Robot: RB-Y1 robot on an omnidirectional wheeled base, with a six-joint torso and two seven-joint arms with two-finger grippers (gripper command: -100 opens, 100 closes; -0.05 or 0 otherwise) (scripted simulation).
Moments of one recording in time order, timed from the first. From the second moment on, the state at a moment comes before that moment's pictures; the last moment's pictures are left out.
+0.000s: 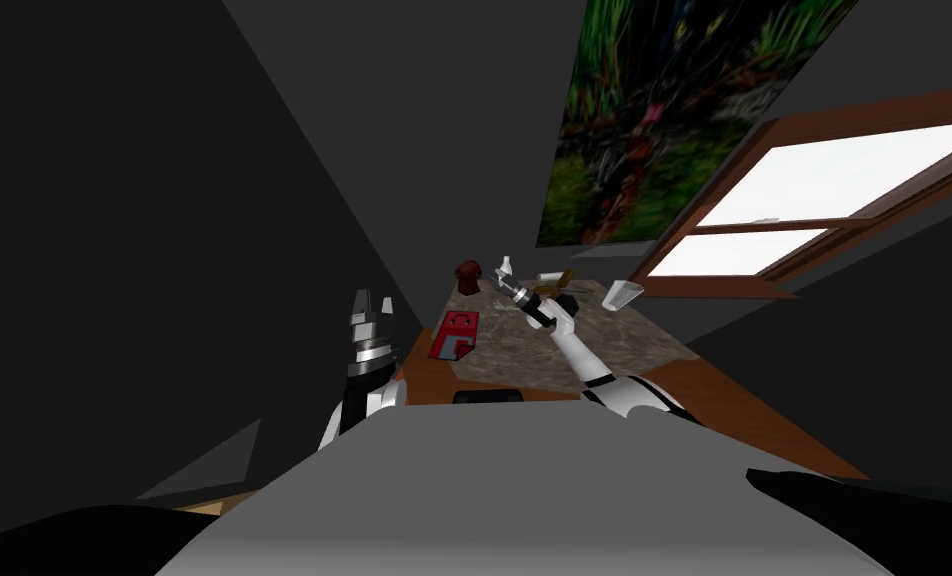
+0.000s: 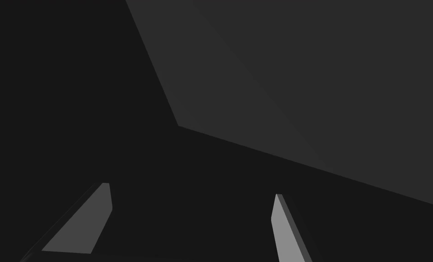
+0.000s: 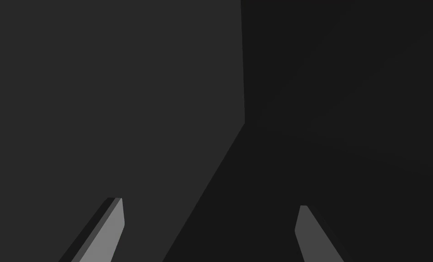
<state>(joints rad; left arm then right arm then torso) 0.55 -0.02 0.06 -2.30 -0.07 -0.47 0.04 -0.36 -0.32 0.16 -1.40 0.66 -0.70 0.15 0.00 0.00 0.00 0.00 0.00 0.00</state>
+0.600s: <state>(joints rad) 0.55 -0.02 0.06 -2.30 -0.07 -0.47 0.04 -0.50 -0.38 0.23 -1.23 0.78 -0.75 0.16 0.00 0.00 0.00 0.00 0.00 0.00</state>
